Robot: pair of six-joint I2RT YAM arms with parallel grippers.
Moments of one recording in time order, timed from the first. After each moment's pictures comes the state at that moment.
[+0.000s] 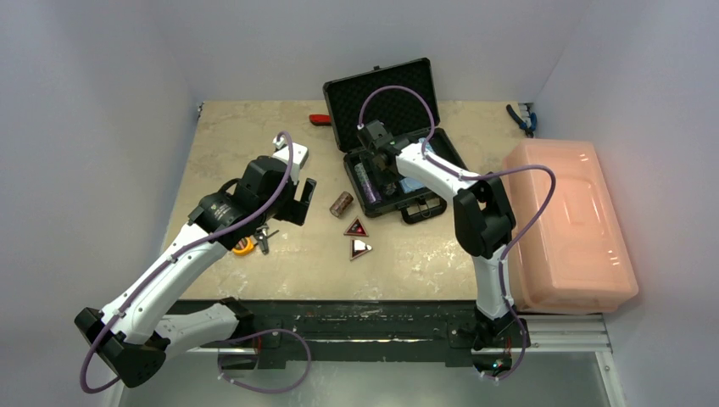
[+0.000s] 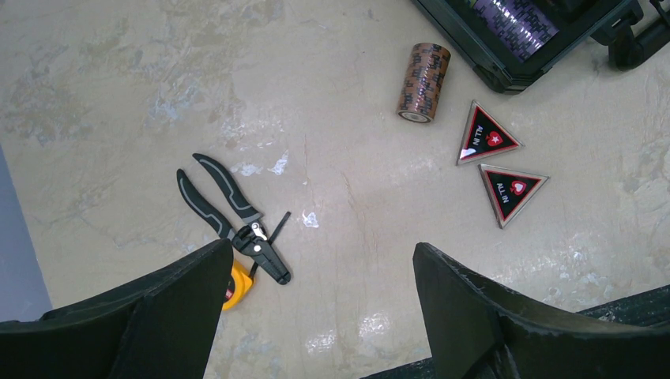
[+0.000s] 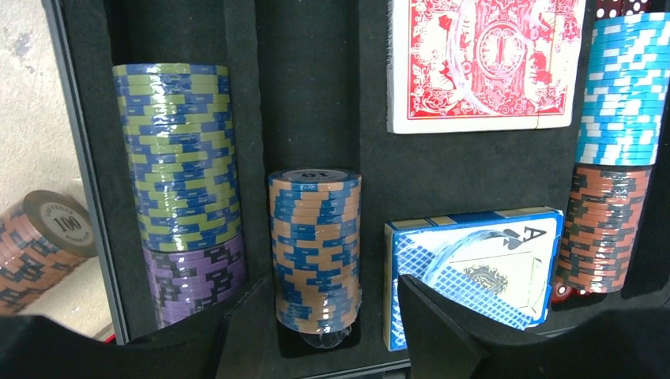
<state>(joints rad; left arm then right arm) -0.64 1.05 1.16 -0.85 -0.31 -0.12 0.62 2.07 1.72 -0.76 0.36 0.16</state>
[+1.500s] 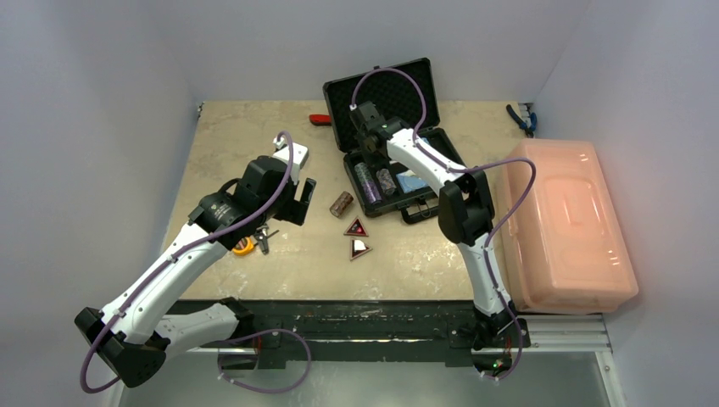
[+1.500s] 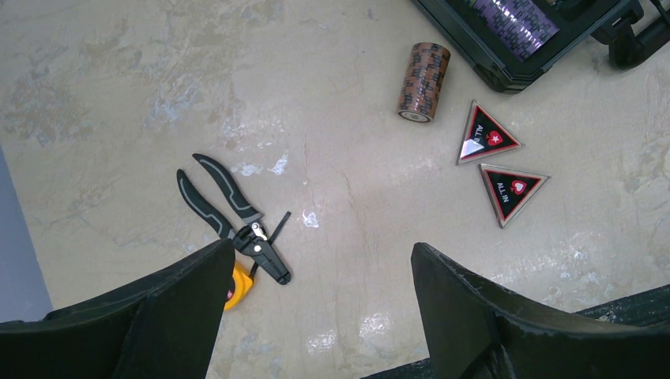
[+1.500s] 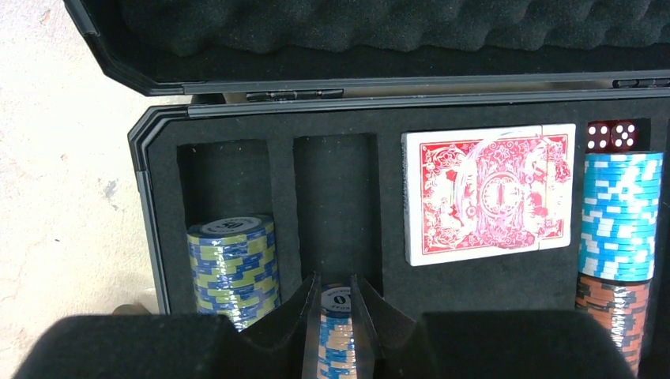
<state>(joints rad) -0.64 1.05 1.16 -0.85 -0.31 -0.12 0.60 2.27 2.08 -0.83 0.32 0.18</state>
